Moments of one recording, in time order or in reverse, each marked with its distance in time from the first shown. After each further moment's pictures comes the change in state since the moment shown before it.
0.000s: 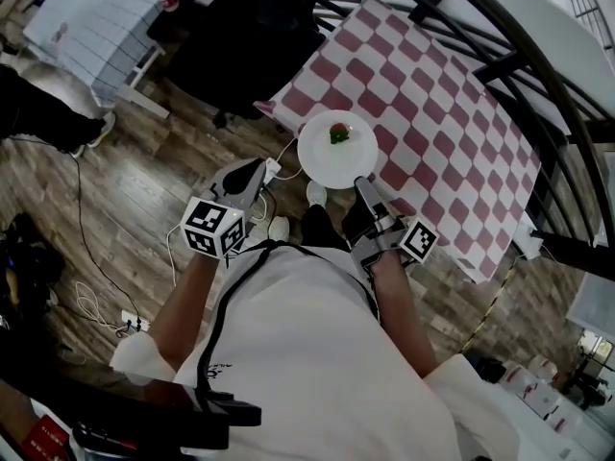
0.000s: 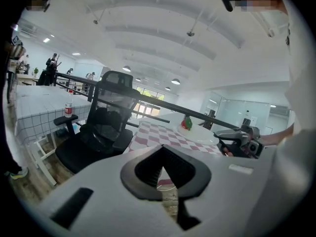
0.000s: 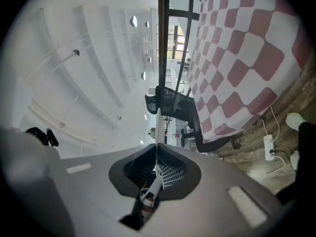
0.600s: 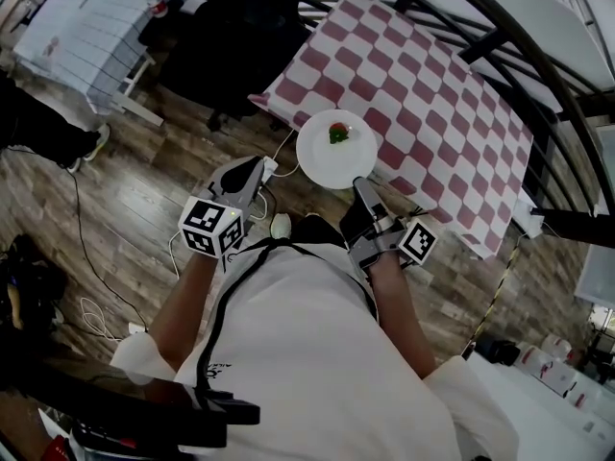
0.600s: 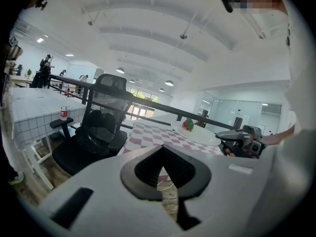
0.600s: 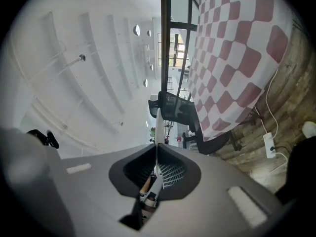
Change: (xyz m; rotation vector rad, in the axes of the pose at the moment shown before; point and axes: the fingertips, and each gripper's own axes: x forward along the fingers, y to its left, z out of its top) left arm -0.037 -0.024 -0.007 0.042 -0.015 -0.067; right arm -0.043 0.017 -0.042 -0.004 -0.092 0.017
